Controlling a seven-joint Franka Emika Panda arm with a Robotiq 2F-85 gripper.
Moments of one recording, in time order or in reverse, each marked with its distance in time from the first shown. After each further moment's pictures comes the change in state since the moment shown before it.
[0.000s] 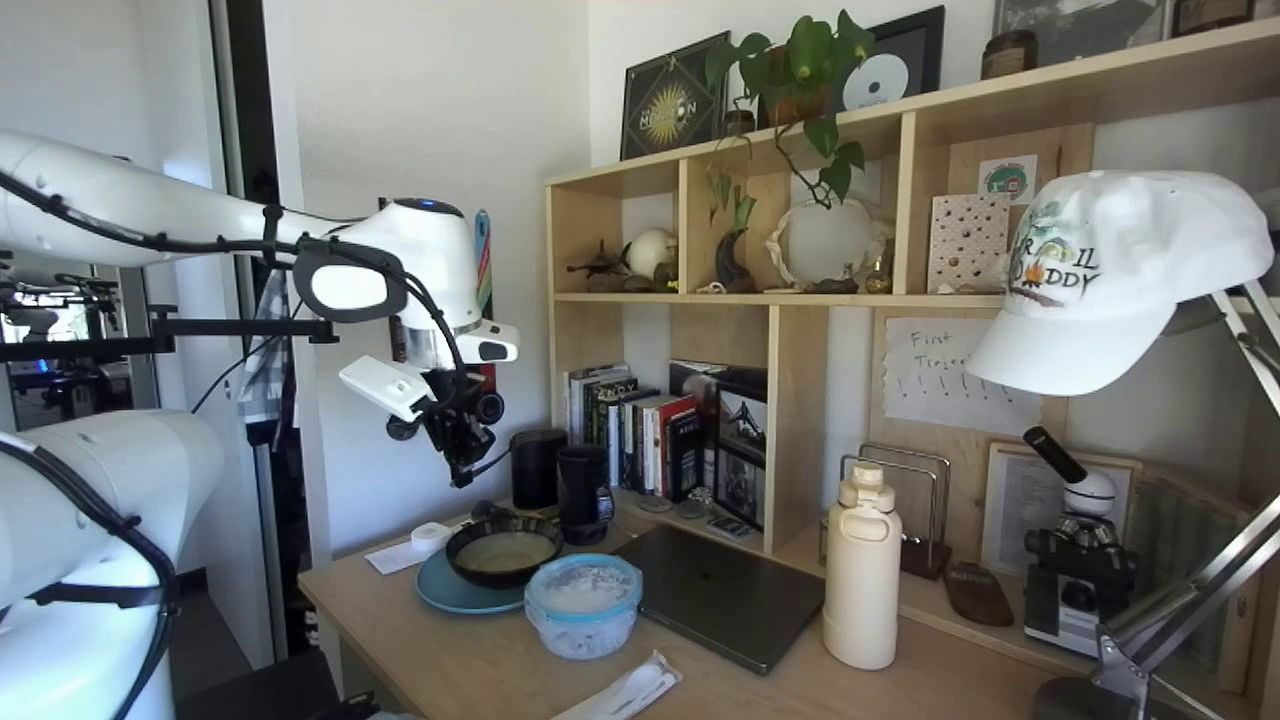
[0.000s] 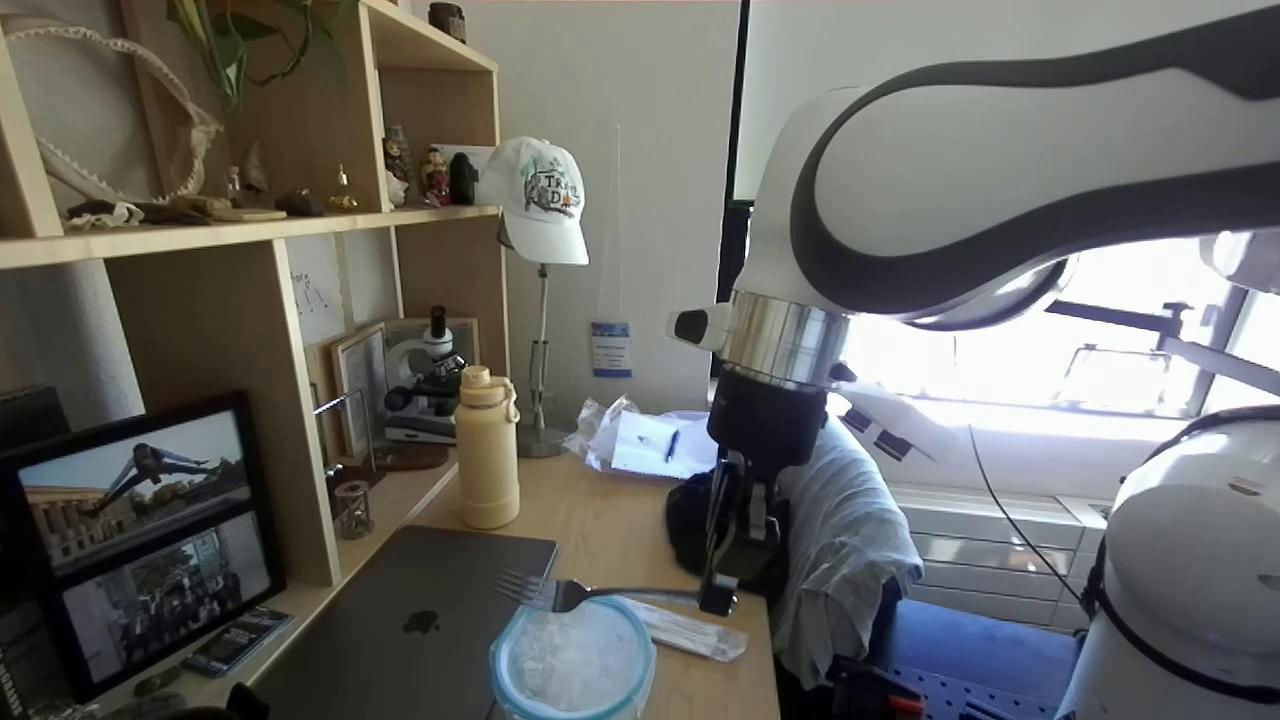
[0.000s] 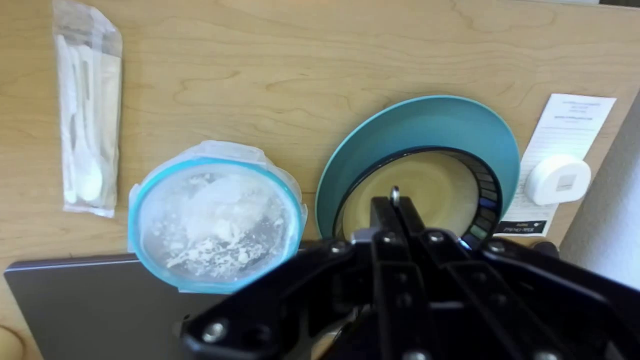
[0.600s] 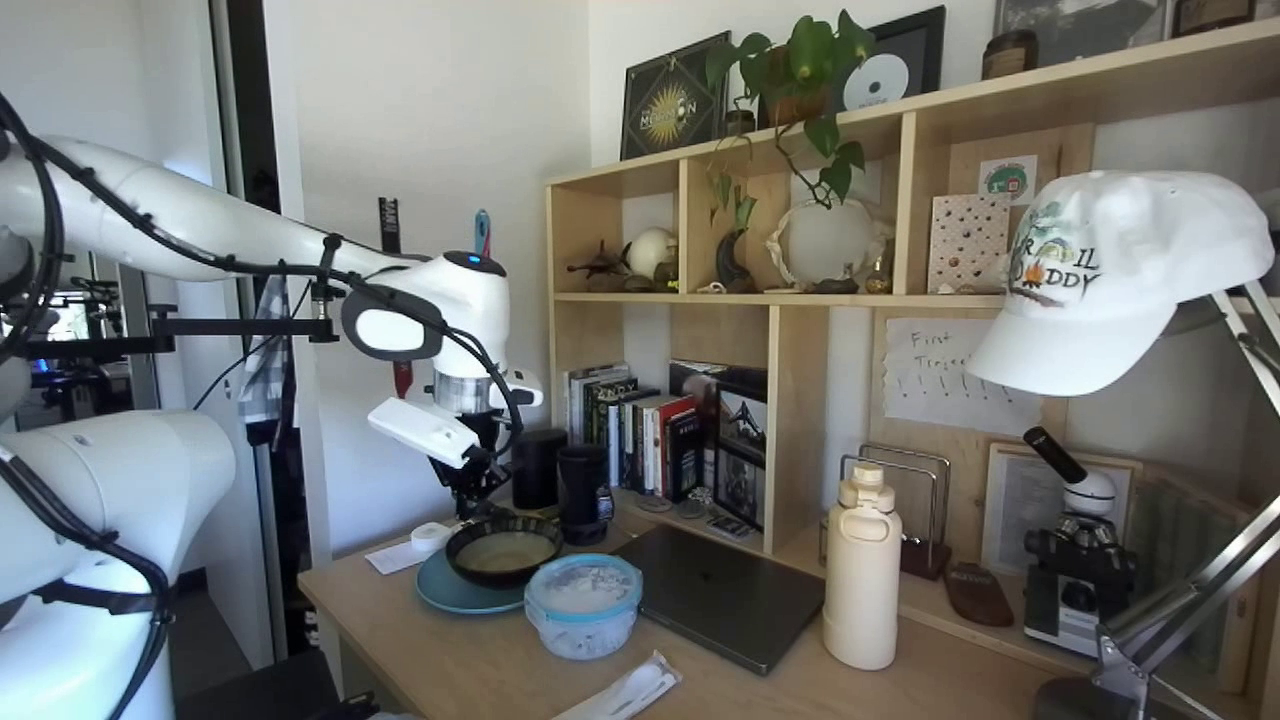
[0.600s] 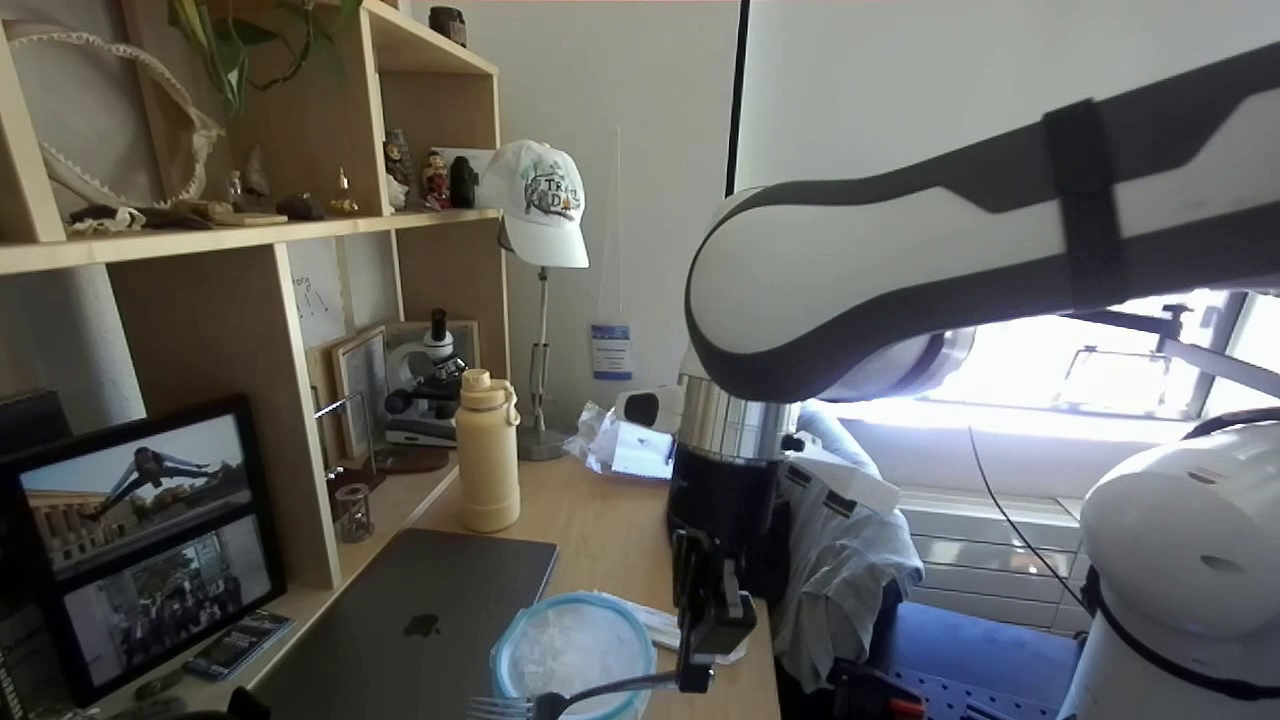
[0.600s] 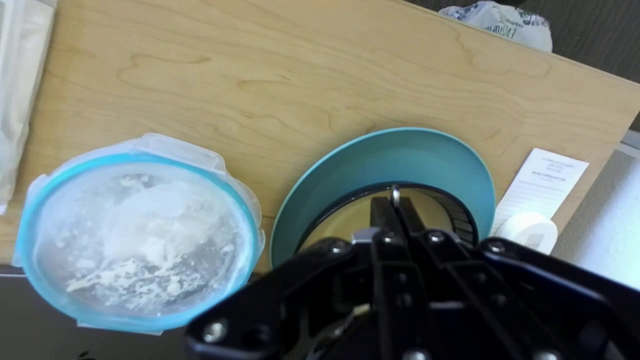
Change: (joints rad) arm -0.168 -0.129 0.219 0.046 0.134 0.002 -0.286
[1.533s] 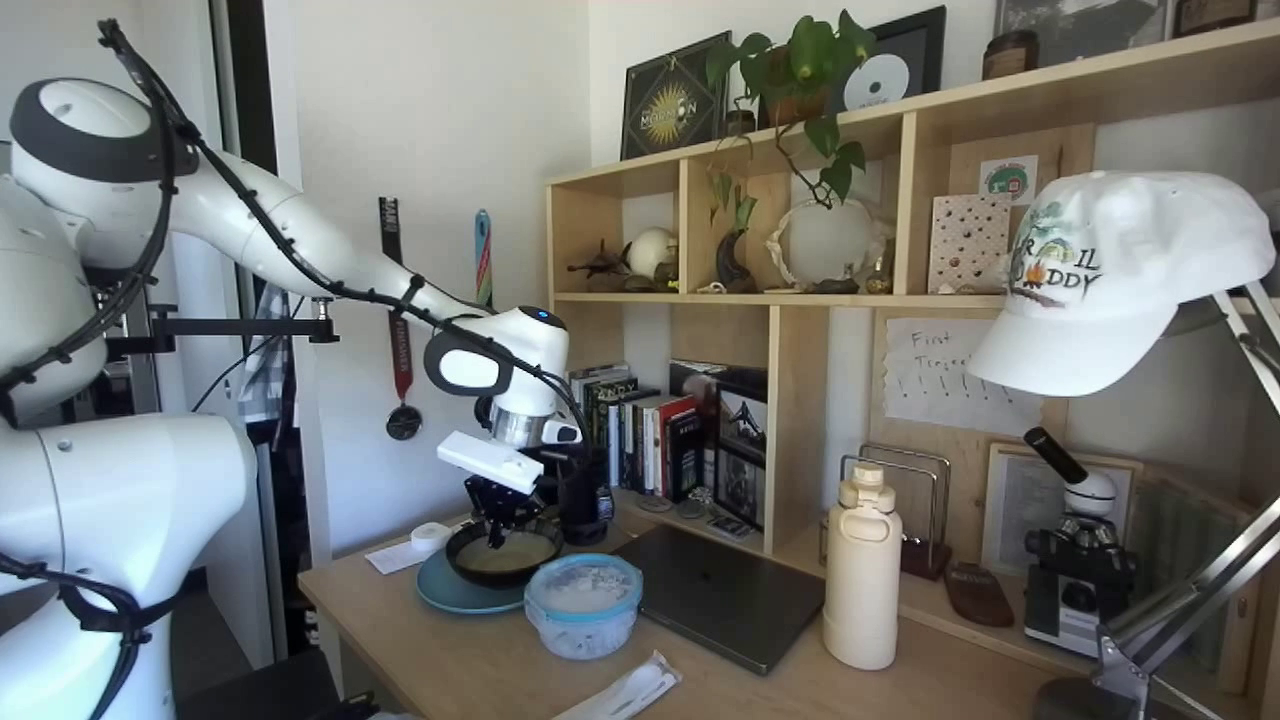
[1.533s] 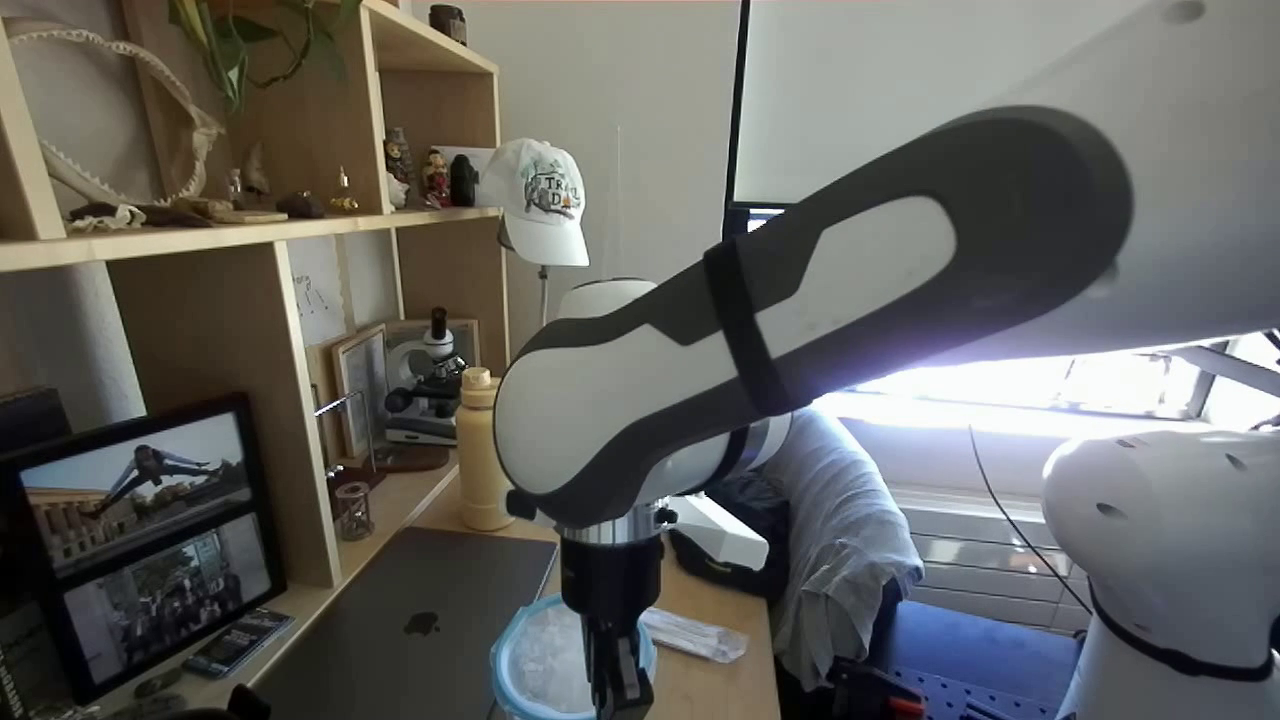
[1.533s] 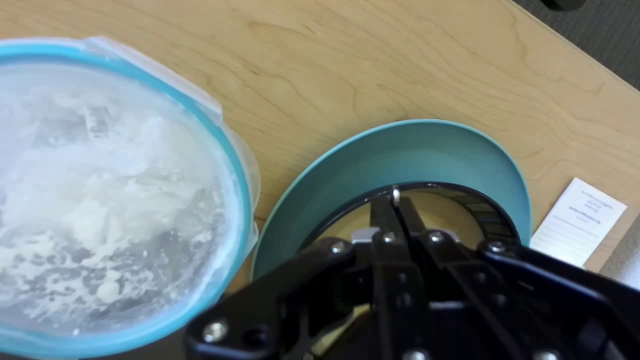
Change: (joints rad) arm -0.412 -0.242 0.469 0.244 -0.049 0.122 -0.088
